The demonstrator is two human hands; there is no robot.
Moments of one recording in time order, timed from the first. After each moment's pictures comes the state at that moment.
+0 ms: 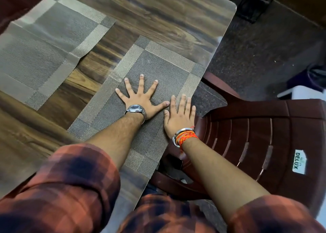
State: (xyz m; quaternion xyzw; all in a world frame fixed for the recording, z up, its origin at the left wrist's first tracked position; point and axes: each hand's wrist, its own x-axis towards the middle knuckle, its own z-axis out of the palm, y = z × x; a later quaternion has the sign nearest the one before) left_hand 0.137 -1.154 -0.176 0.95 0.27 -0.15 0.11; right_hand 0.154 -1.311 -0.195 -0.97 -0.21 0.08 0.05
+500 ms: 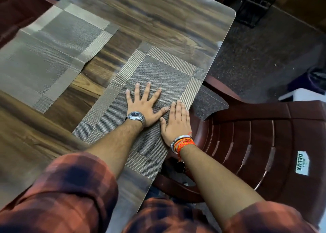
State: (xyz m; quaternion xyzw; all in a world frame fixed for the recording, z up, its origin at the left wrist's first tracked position) left_hand 0.122 -1.152 -0.180 0.97 0.19 -0.11 0.09; right_hand 0.134 -1.302 -0.191 -0.97 -0.23 0.06 0.08
